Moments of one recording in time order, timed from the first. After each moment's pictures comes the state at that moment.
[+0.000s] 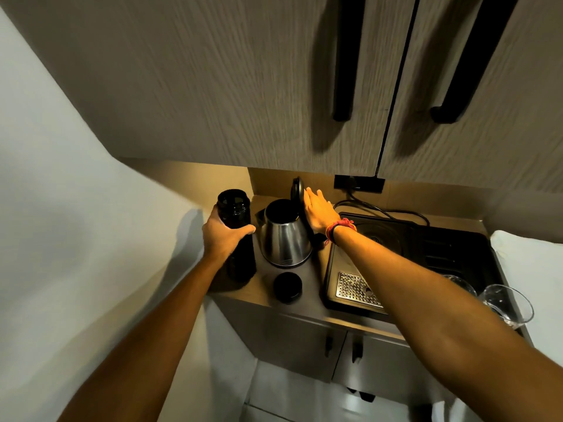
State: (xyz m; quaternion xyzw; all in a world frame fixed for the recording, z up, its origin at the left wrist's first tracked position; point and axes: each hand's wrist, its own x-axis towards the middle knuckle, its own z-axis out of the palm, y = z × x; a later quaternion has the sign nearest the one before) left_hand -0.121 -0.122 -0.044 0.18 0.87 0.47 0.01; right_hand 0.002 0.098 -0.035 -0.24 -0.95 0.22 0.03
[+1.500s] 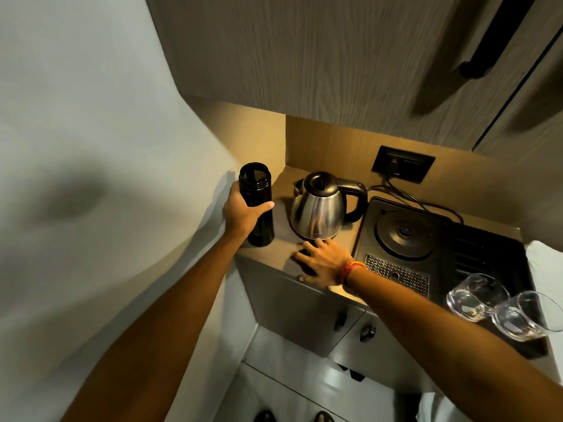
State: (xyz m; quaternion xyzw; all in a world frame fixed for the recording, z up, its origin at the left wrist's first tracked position) left_hand -0.123 -0.175 -0.073 0.15 0.83 0.54 0.01; right_hand 0.052 -0.012 -0.131 0.09 -0.99 -0.10 -0.08
